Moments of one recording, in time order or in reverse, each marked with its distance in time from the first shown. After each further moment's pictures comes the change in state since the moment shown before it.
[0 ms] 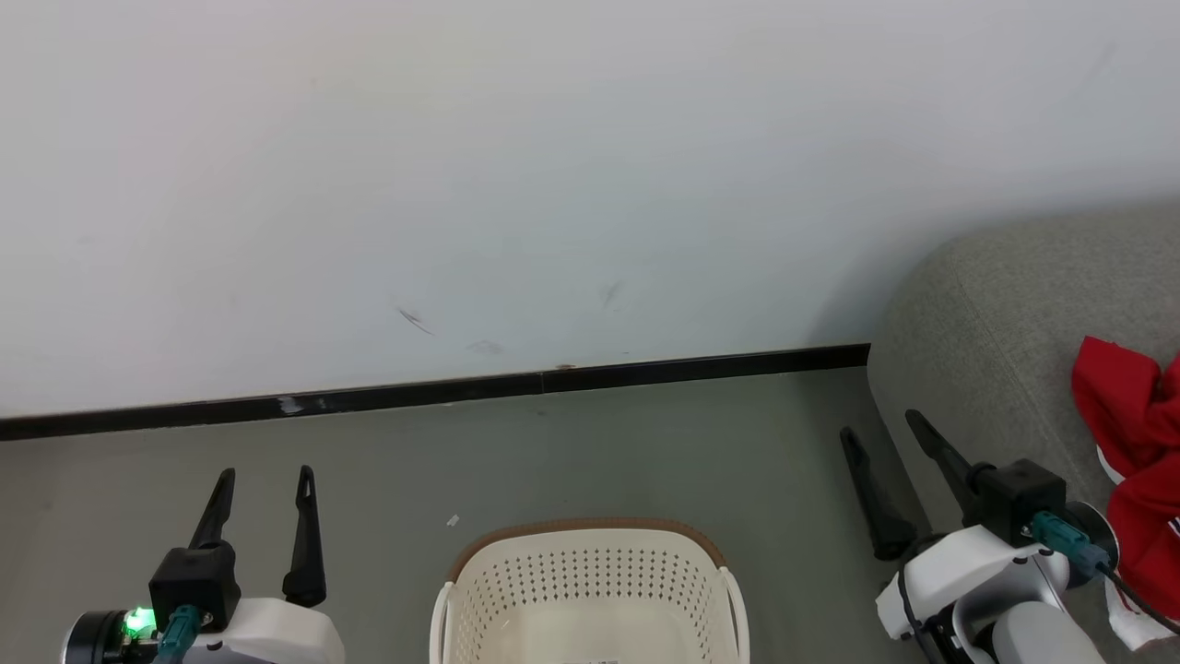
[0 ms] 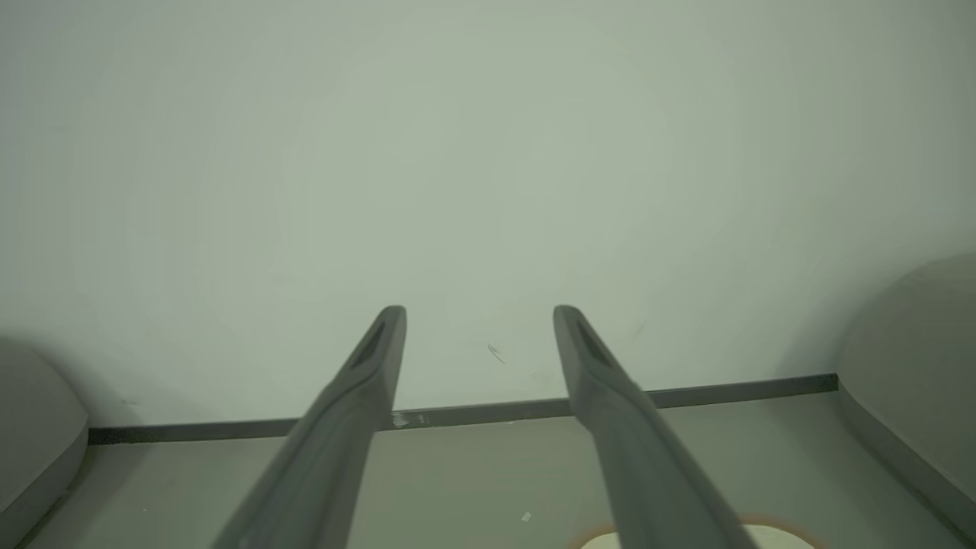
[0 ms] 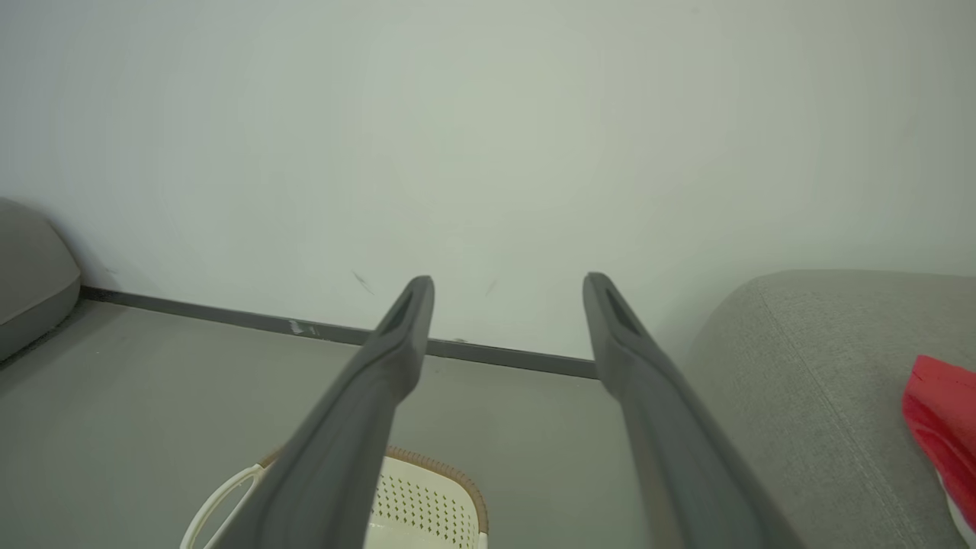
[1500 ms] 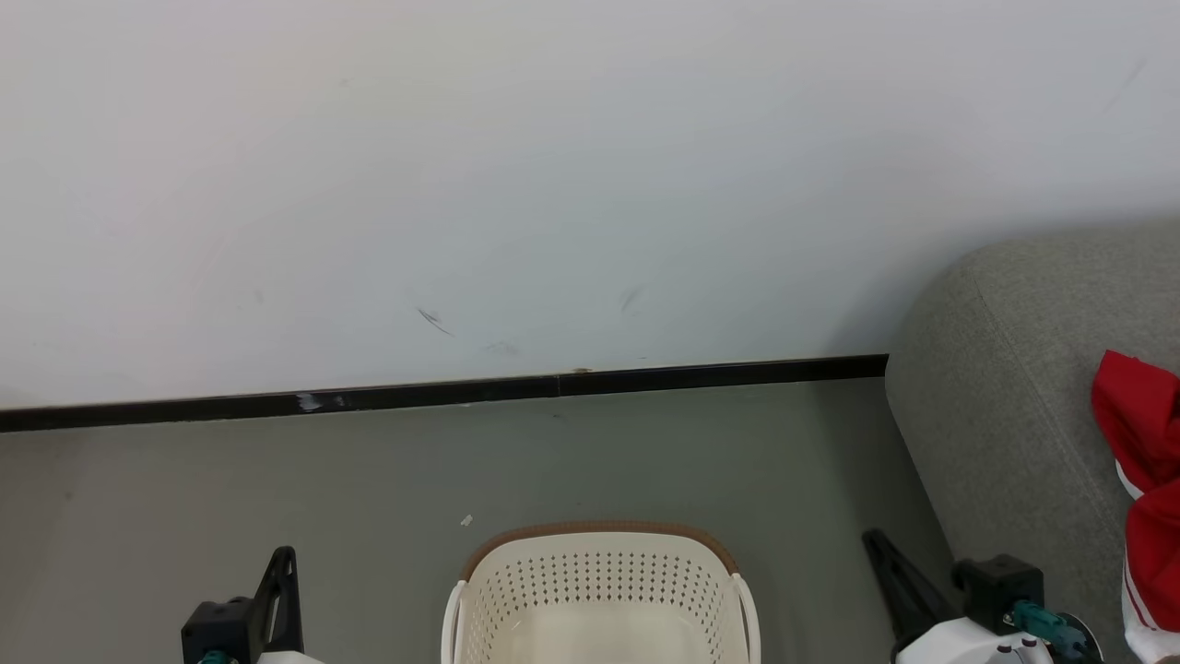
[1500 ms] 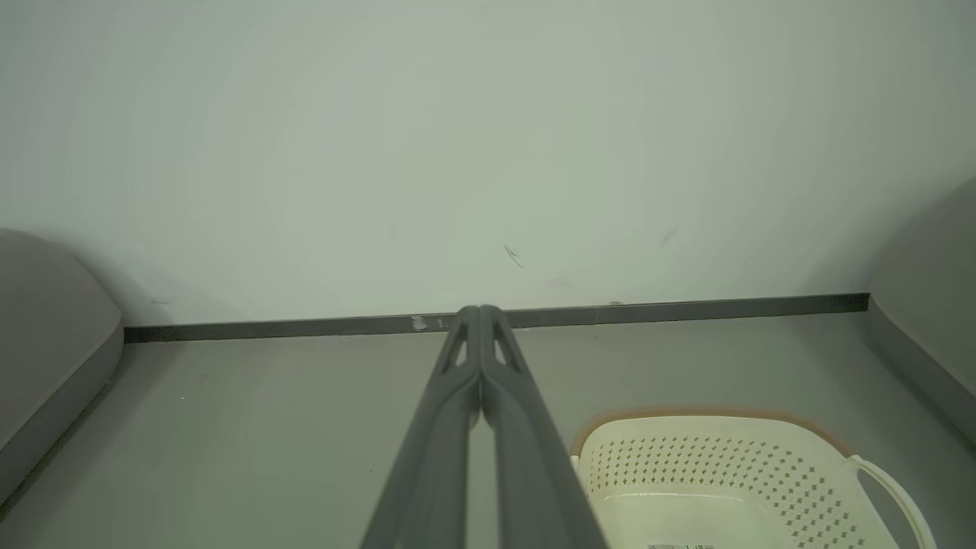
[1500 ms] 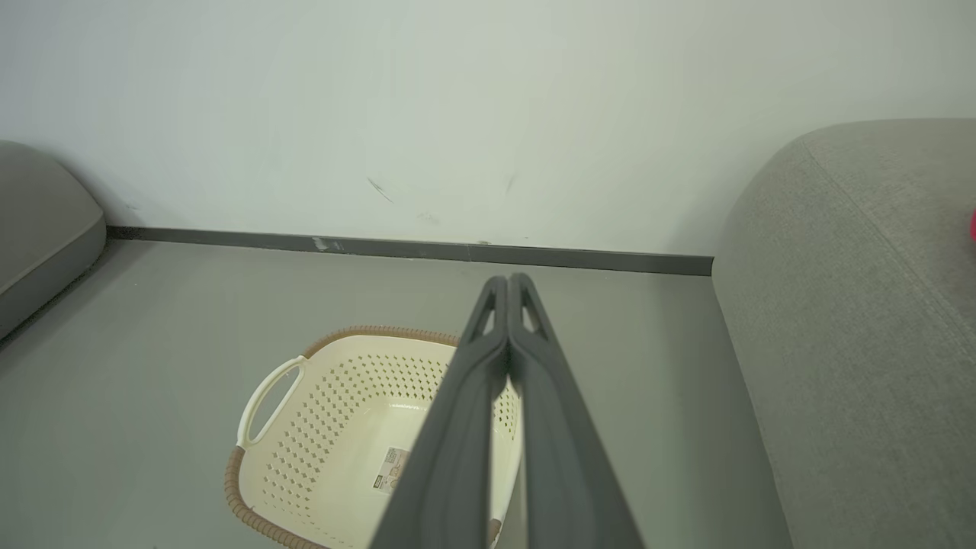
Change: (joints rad) left arm 0.046 -0.044 -0.011 0.143 0.010 -0.002 0.006; right arm 0.135 0.033 -0.001 0.072 0.015 -0.001 0.004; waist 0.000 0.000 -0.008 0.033
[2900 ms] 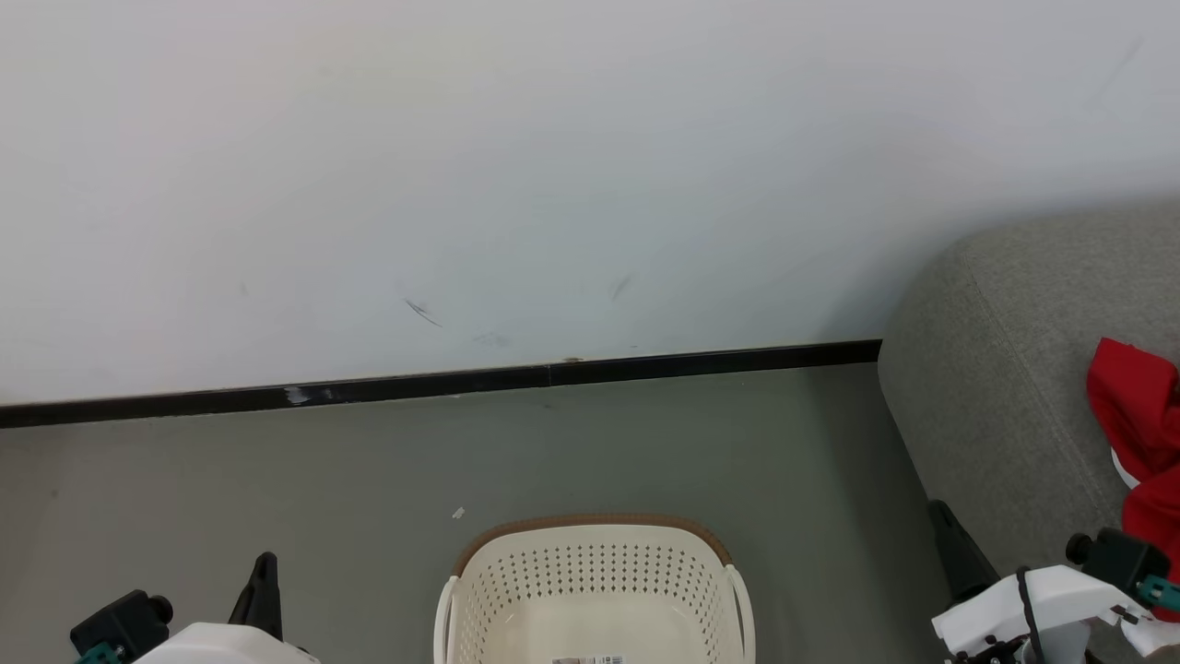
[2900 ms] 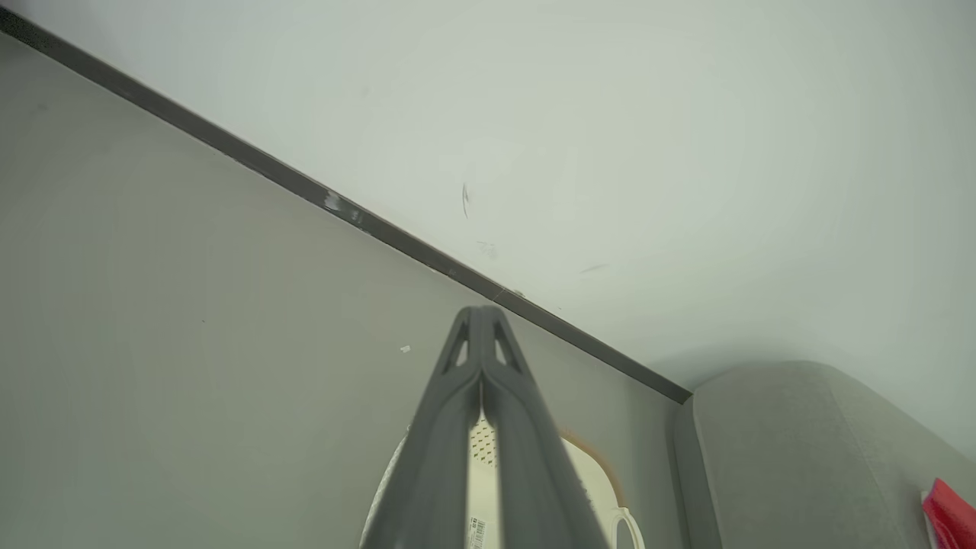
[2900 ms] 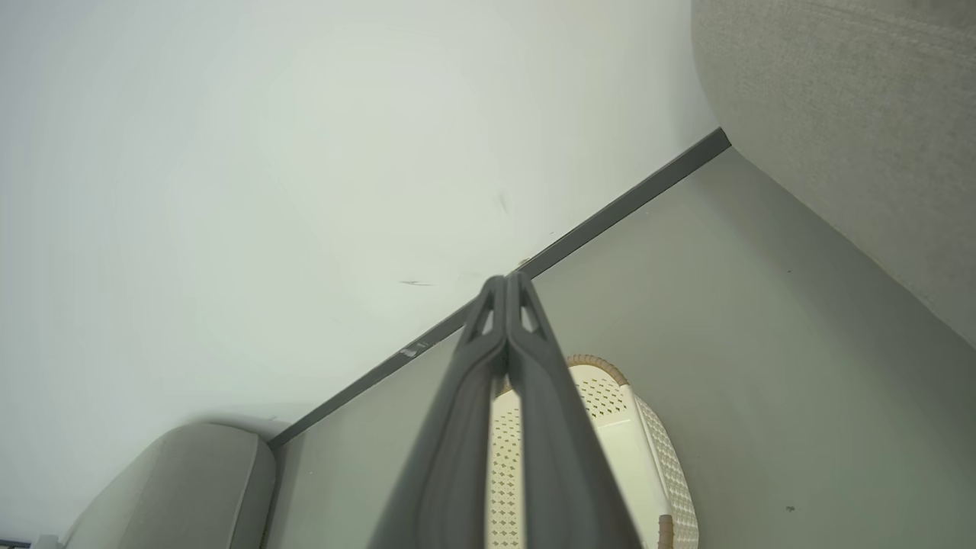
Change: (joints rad) left arm -0.001 -0.054 0.158 -0.015 -0.509 -0.164 0.164; right arm -0.045 0.000 -0.123 0.004 0.644 0.000 0.182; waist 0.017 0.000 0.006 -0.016
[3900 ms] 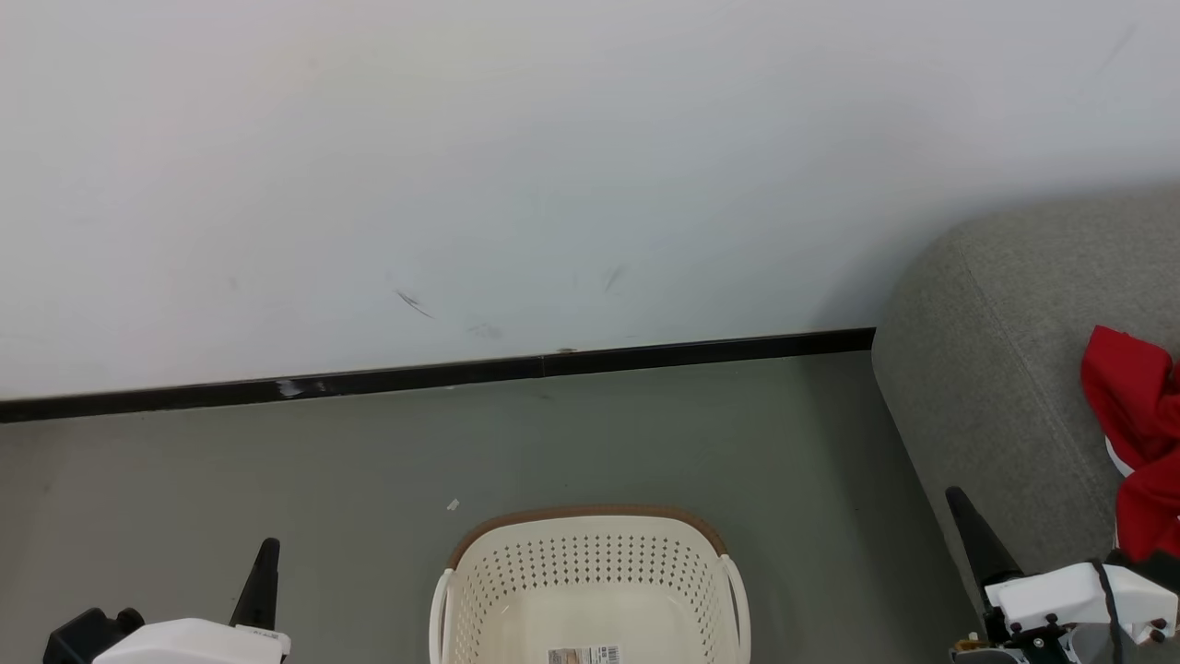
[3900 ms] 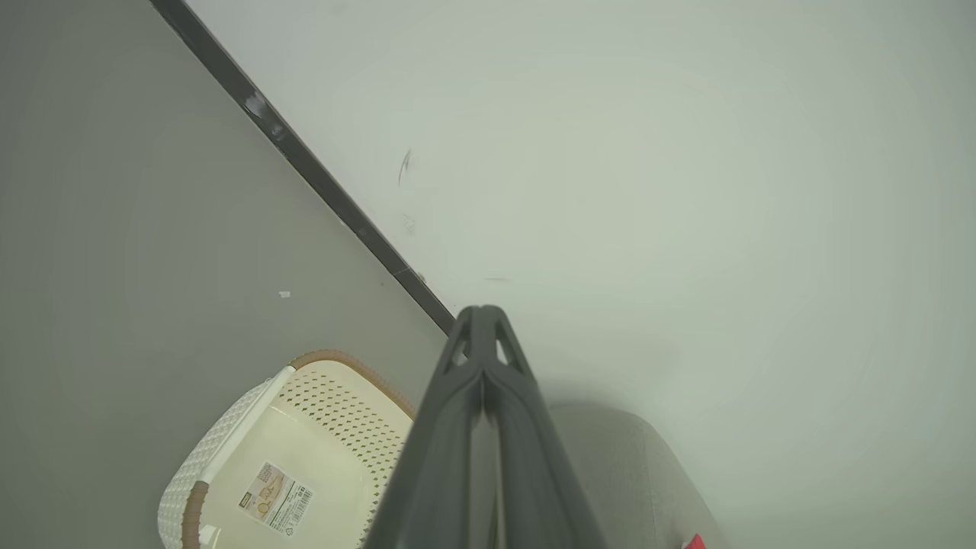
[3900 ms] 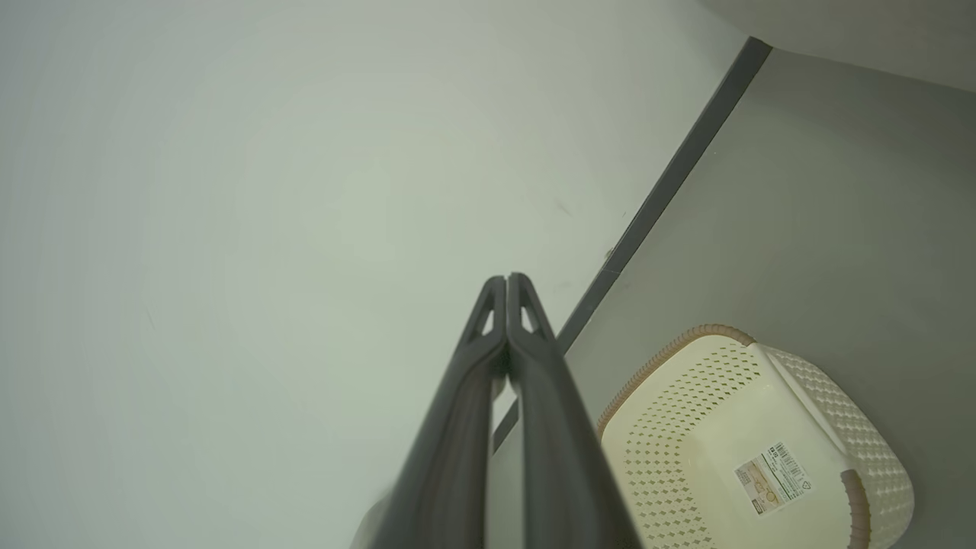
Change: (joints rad) left arm -0.005 -0.045 0.103 -0.011 -0.363 -0.118 0.099; right arm 0.000 -0.001 -0.046 -0.029 0.463 0.000 0.093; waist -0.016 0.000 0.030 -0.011
